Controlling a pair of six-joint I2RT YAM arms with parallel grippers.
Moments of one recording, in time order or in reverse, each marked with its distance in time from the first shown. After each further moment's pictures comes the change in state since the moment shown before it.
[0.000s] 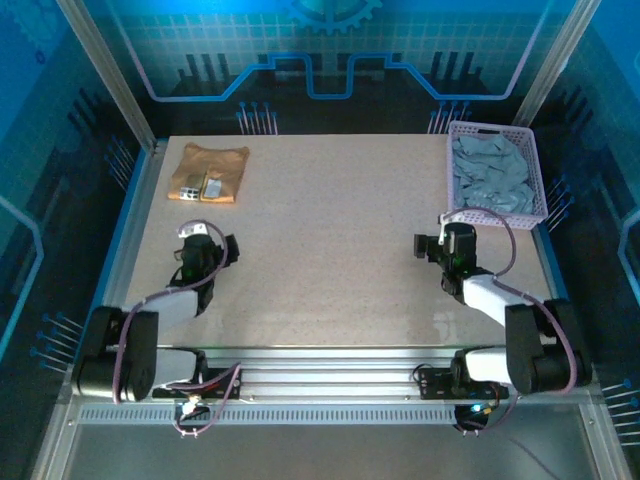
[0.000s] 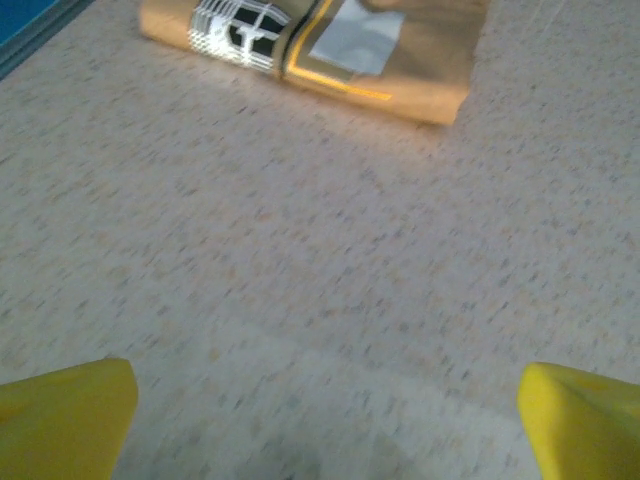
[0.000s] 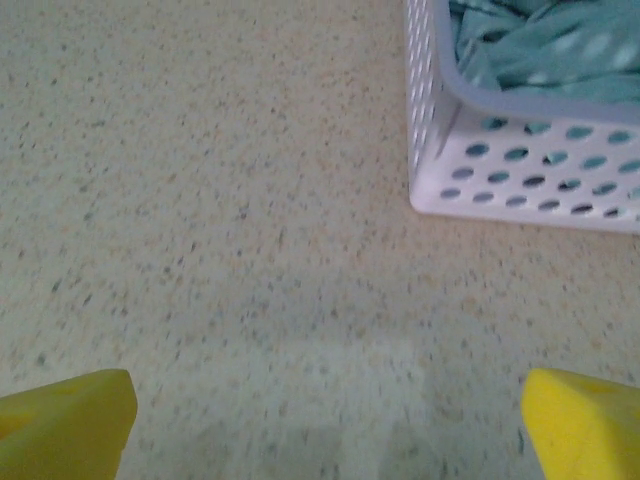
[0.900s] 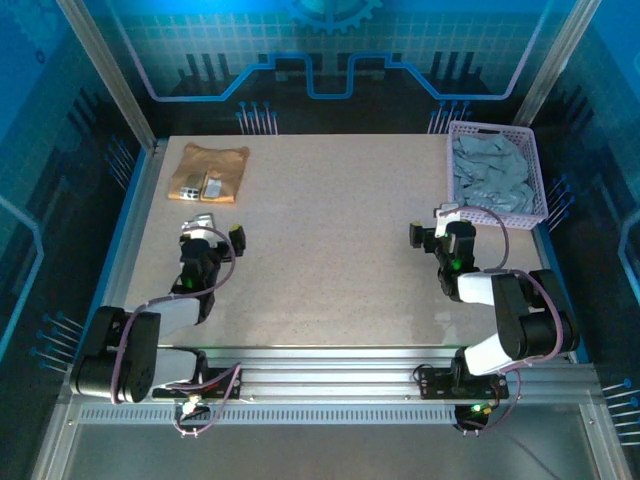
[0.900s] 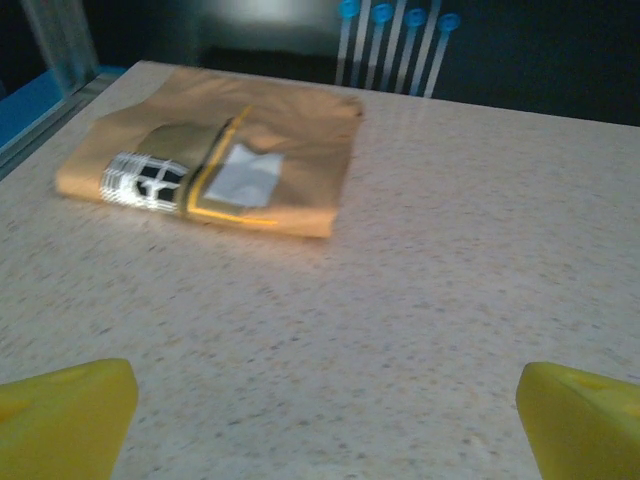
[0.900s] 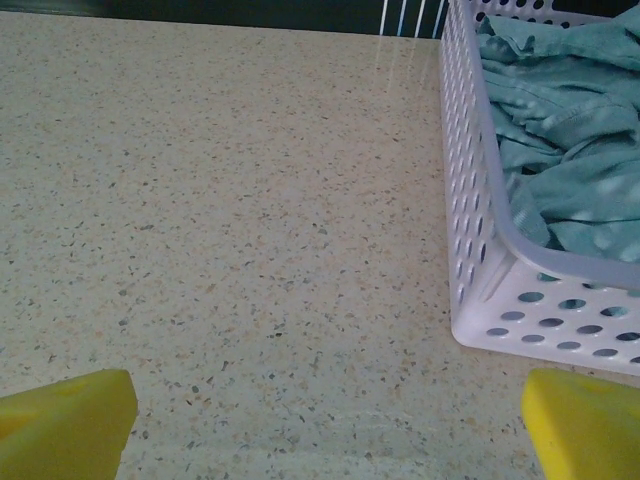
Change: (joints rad) left arm -0.053 -0.040 -0.109 0.341 0.079 0.137; right arm -0.010 0.153 -0.045 0.399 -0.080 -0.082
